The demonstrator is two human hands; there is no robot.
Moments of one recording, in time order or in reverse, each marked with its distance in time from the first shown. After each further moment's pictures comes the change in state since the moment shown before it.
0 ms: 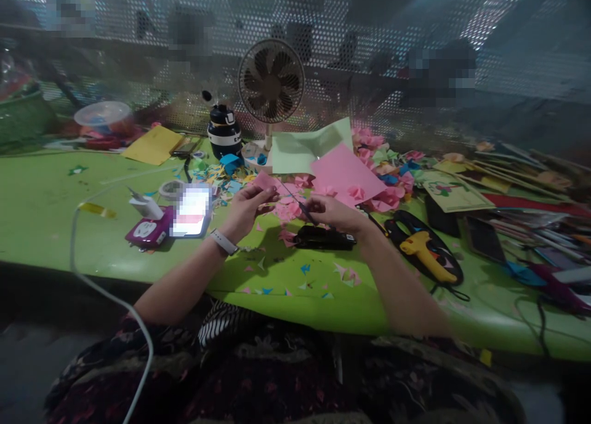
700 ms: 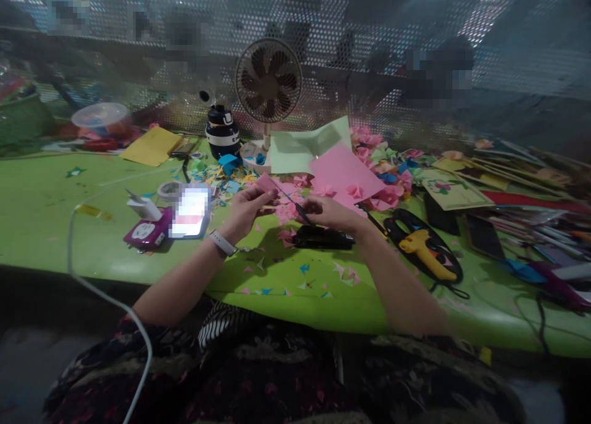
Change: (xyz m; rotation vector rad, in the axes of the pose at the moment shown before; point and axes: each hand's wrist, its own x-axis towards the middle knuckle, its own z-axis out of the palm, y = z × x) left_hand -0.003 0.003 0.003 0.034 -0.049 -0.013; right_hand -0.001 0.000 0.003 -0.057 -0.022 -0.029
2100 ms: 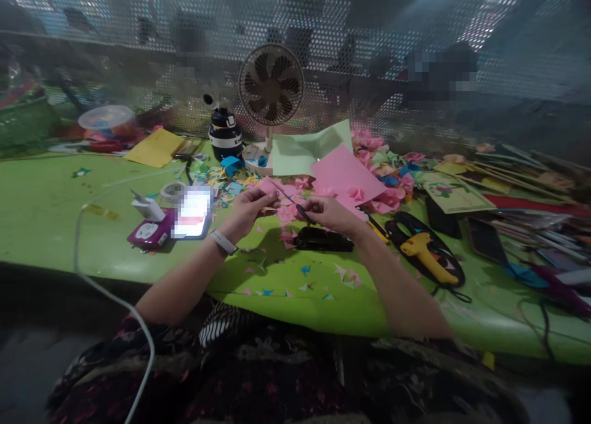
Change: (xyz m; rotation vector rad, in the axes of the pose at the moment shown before) left_hand 0.007 -0.003 -0.007 -0.005 -0.039 -0.012; right_hand 0.004 0.001 0.006 0.088 0.069 -0.030
